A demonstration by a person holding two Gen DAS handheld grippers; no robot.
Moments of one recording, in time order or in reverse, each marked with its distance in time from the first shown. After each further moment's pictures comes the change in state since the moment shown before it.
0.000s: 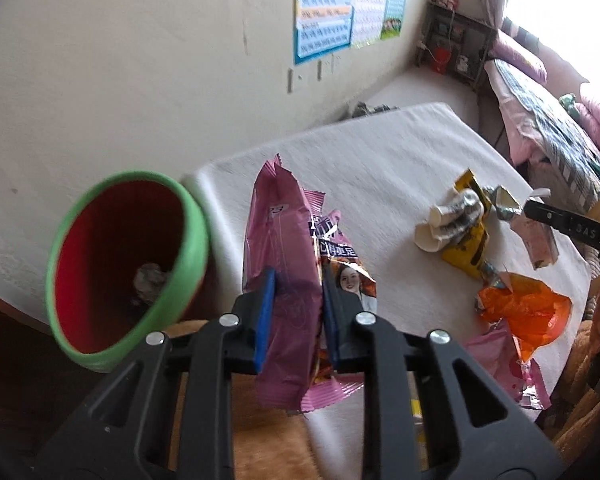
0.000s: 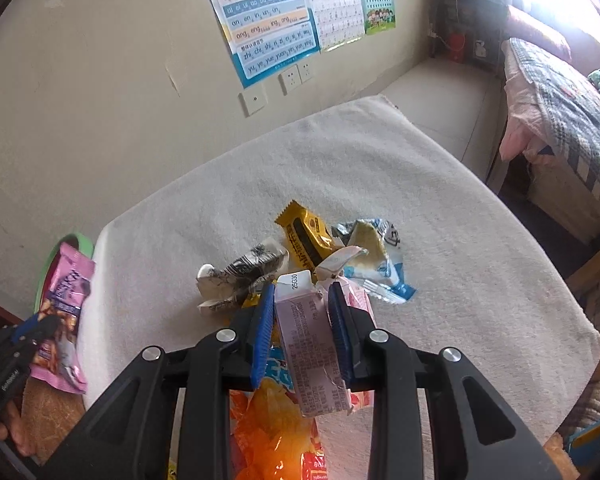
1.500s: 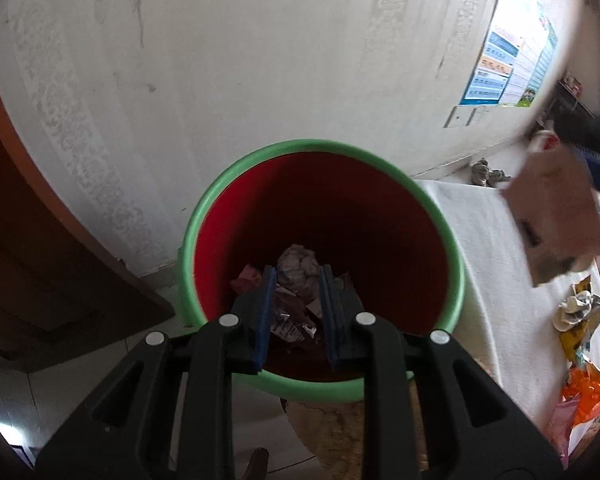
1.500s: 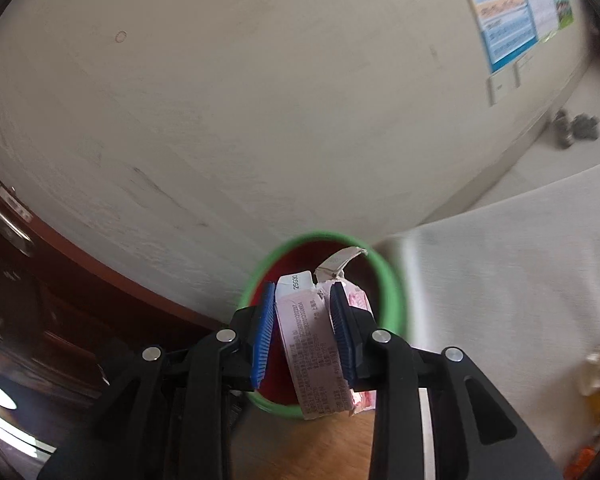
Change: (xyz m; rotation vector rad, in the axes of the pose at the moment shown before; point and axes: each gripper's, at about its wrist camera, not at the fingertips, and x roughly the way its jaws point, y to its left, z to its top) left arm 0.006 0.191 -0.030 -0.409 0.003 0.236; right arm 0.048 0.312 0.054 -0.139 0.159 0.602
